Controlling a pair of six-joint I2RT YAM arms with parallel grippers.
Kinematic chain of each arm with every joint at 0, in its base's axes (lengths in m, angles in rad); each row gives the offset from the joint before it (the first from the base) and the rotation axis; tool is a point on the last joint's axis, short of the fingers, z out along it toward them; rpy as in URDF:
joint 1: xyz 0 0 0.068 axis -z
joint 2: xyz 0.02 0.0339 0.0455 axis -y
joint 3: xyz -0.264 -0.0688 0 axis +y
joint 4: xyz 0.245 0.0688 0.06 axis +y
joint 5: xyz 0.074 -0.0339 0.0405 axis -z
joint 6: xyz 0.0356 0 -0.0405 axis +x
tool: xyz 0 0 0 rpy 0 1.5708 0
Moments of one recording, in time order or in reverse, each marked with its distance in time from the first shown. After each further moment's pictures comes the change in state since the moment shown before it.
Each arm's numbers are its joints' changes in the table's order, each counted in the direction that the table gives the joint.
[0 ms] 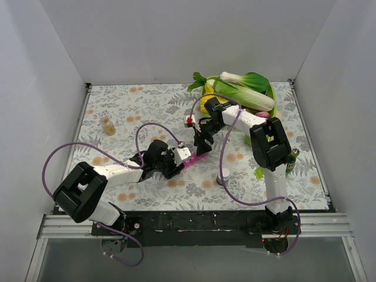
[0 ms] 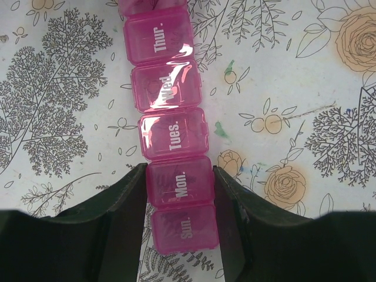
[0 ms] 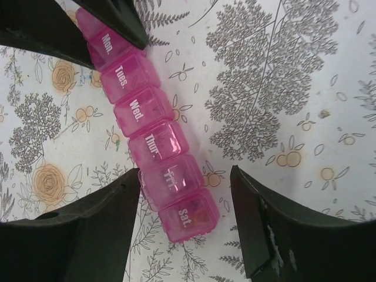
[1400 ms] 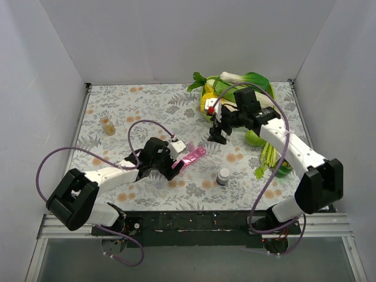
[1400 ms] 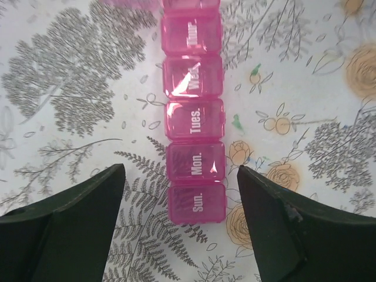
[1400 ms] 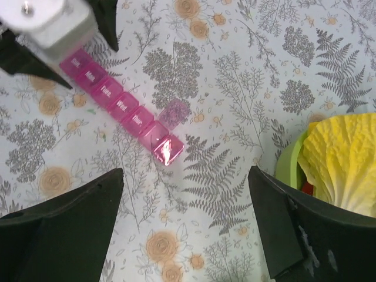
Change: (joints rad) left arm -0.025 0.055 -0.023 0.097 -0.071 -0.158; right arm 0.053 0.605 0.274 -0.286 0.201 0.255
